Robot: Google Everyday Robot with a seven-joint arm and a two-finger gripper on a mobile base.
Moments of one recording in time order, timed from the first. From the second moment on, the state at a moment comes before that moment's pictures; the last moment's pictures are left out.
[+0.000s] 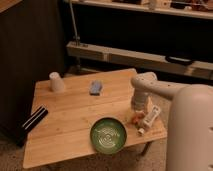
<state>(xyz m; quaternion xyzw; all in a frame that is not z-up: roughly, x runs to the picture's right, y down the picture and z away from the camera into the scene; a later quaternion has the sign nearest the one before) 0.187 0.164 0.861 -0.38 0.21 0.47 0.77</state>
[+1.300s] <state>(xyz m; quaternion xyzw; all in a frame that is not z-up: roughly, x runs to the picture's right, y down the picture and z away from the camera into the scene) 0.069 0.062 0.836 -0.31 0.02 0.38 0.87</state>
